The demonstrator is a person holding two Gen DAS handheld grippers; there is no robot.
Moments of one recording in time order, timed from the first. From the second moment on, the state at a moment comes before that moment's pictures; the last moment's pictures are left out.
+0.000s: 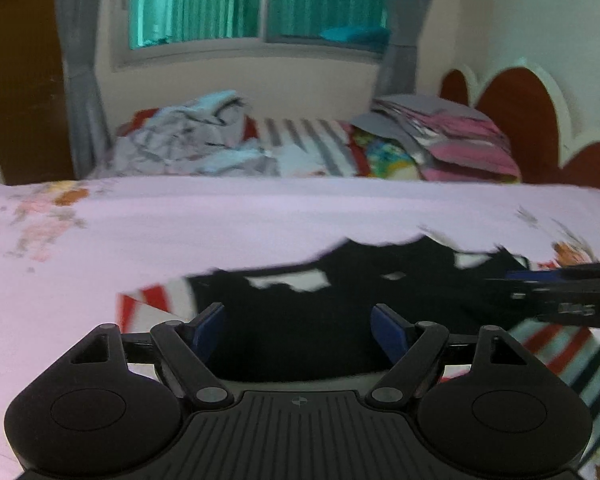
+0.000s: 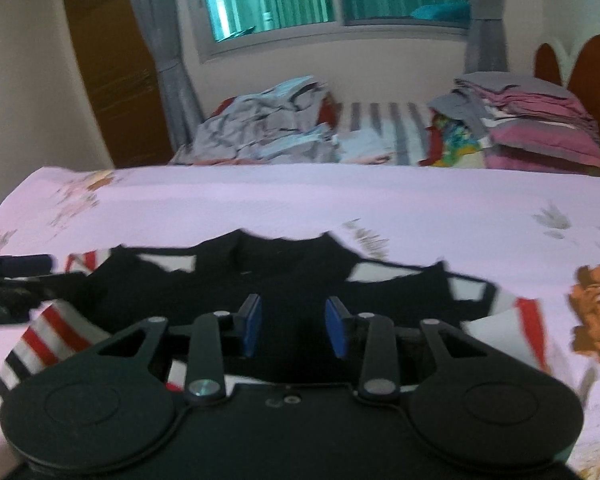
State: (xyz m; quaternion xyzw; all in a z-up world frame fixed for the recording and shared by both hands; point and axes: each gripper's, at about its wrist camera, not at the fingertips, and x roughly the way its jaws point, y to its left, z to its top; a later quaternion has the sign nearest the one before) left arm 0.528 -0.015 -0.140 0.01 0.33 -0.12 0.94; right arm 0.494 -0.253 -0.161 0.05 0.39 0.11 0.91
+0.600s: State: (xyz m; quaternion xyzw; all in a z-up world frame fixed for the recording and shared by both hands) left arm 0.511 -0.003 -0.190 0.02 0.38 -0.09 0.92; right arm 0.464 -0.297 -0.194 0.02 0.42 0.04 0.91
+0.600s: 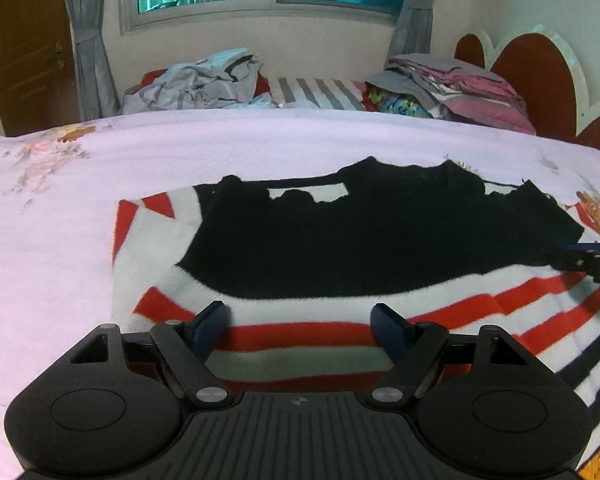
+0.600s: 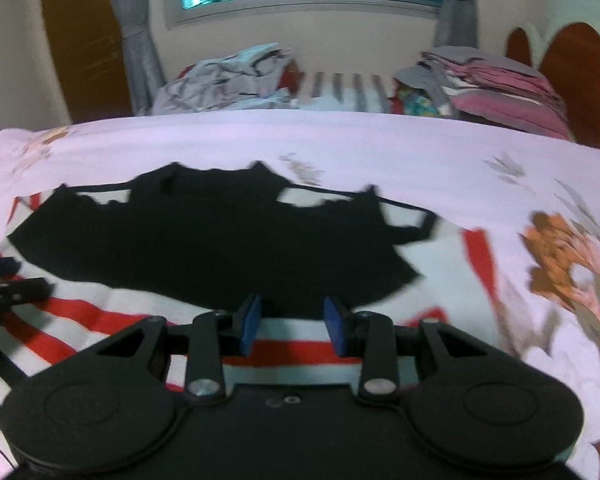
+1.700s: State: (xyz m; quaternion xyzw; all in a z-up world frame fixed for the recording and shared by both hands) left arm 0.429 0.020 -0.186 0.00 0.39 -0.09 0.92; right arm 0.382 -0.256 -0.184 0.01 0.41 0.09 0.91
